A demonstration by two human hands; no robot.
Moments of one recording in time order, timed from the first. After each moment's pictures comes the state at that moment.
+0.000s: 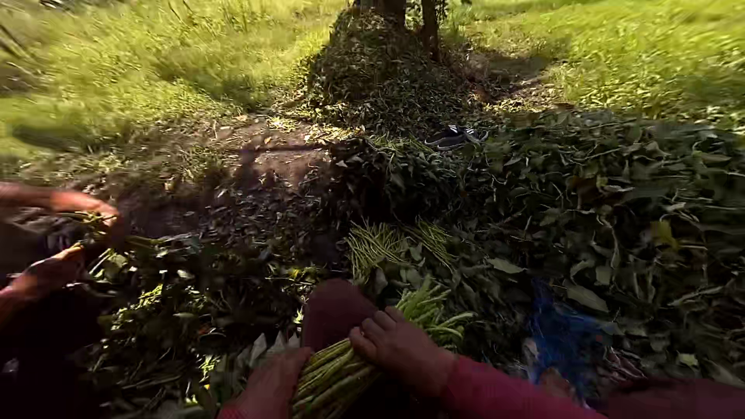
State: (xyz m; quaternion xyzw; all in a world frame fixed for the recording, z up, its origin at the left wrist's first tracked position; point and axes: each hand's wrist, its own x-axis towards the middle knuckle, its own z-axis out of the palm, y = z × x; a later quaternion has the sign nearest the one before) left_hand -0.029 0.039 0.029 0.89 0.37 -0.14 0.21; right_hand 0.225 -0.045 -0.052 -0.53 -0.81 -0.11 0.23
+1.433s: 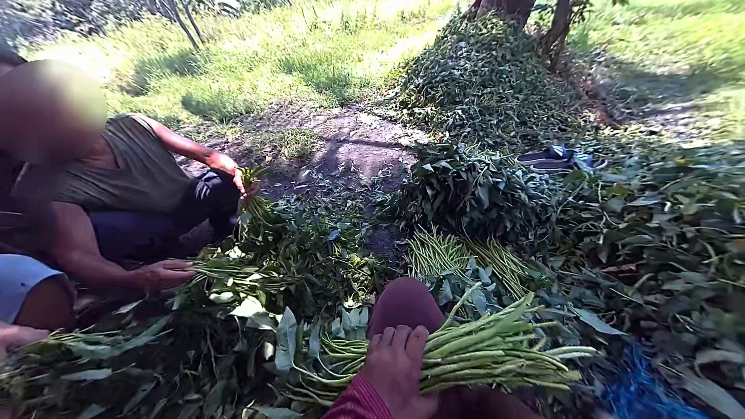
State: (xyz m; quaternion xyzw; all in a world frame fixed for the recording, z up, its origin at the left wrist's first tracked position) left_hand 0.041 -0.006 -0.021 0.91 0.38 0.17 0.00; right_hand 0.263 -0.112 -0.072 -0.59 -0.62 0.49 0.14
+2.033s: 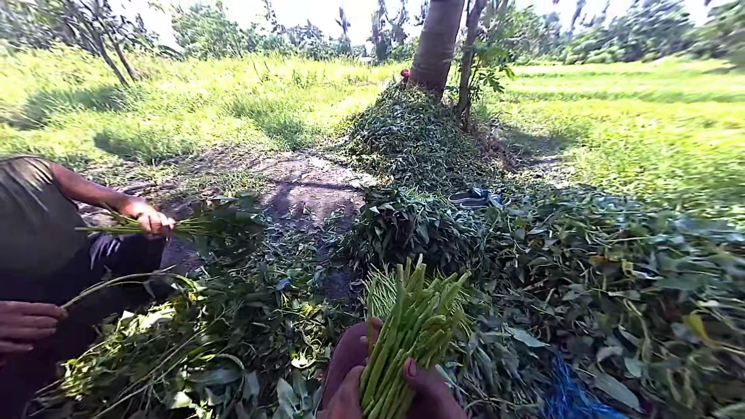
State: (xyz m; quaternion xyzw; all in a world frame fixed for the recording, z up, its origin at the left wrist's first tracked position) left_hand 0.048 -0.003 0.037 0.77 0.49 0.11 0.39; right_hand 0.213 -0.026 -0.029 -0.22 -0.29 0.61 0.70
